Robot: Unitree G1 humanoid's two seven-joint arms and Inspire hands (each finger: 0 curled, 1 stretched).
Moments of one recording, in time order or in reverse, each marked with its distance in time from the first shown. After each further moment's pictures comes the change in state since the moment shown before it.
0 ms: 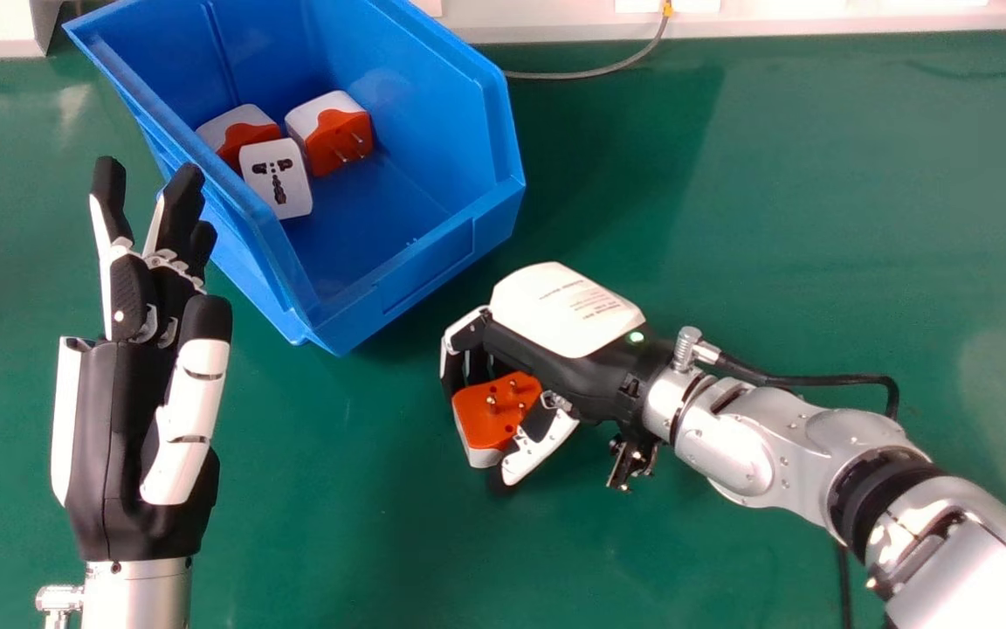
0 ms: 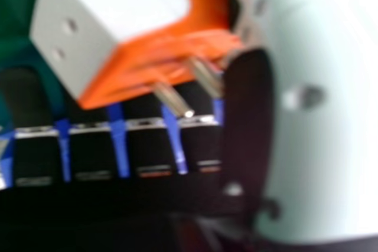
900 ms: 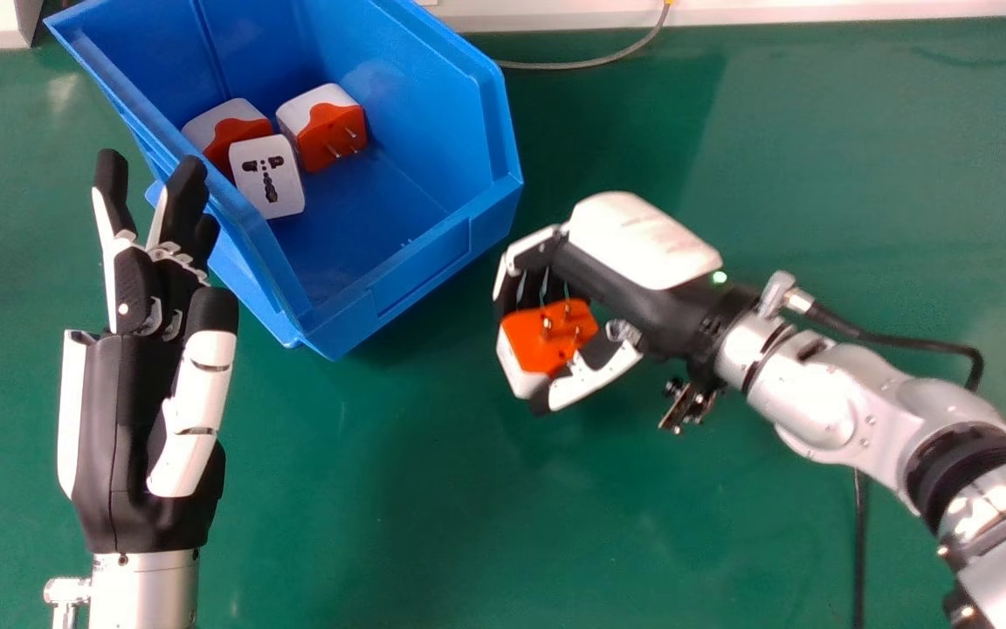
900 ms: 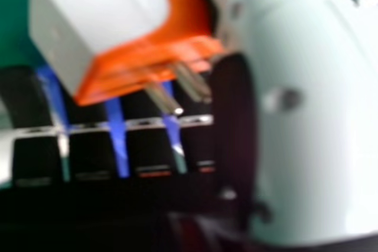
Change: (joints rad) left arm -0.012 -0.010 0.000 0.000 0.012 0.000 0.017; right arm 0.002 -0.149 -0.200 -0.102 0.130 -0.191 0.099
